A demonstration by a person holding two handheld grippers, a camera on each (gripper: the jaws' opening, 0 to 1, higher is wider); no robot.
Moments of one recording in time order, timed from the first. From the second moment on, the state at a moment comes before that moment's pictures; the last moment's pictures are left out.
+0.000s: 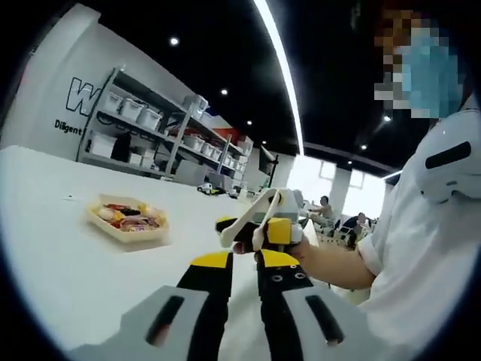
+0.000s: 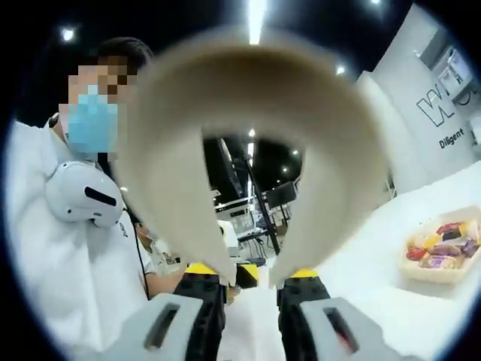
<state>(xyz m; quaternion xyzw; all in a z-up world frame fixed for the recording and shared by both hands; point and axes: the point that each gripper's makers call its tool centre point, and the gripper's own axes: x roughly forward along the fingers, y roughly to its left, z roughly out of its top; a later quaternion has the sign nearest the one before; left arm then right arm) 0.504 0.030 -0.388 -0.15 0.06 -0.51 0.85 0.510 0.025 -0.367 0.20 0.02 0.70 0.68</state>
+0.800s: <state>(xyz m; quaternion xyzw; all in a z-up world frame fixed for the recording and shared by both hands) 0.493 0.016 -0.370 -0.22 0.05 -0.54 0.81 0.504 0.025 -0.362 0.25 0.02 0.70 0.66</state>
